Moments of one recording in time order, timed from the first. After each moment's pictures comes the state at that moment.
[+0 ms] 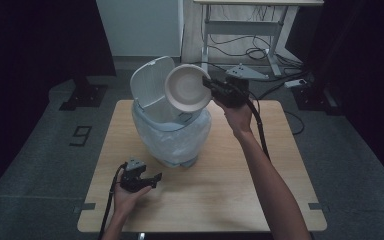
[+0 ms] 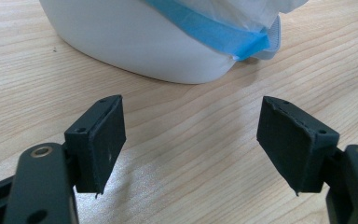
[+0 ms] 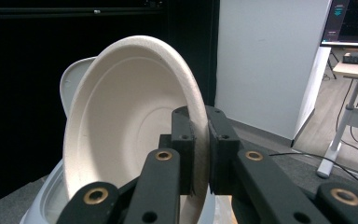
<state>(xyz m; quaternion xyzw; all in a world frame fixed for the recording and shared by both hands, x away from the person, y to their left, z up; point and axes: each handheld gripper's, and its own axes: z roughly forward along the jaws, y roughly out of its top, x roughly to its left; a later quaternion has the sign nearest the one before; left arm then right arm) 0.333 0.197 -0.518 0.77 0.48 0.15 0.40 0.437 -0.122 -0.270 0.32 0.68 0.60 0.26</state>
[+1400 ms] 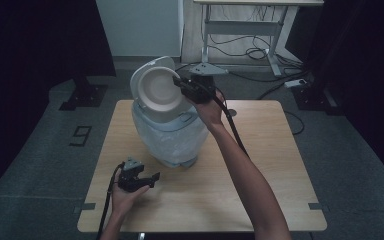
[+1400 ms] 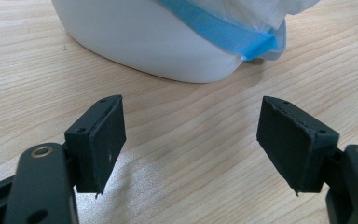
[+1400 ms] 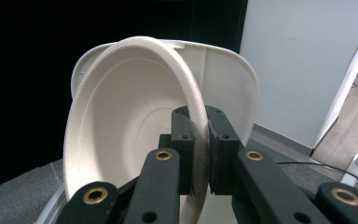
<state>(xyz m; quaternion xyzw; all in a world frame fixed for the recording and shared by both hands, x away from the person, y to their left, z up) 0.334 0.204 -0.518 0.76 0.48 0.15 0.41 0.470 -0.045 -0.284 0.28 0.71 0.59 0.25</state>
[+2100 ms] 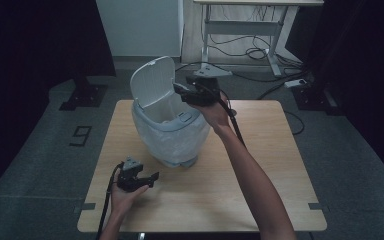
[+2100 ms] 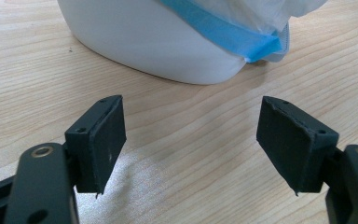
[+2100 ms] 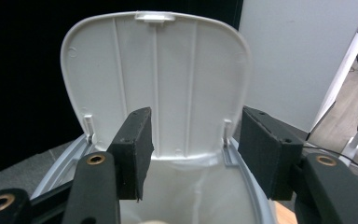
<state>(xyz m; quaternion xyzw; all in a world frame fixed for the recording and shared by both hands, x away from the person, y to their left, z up) 0.333 0.206 -0.517 0.76 0.48 0.15 0.41 0.465 -0.061 -0.290 0.29 0.72 0.57 0.24</state>
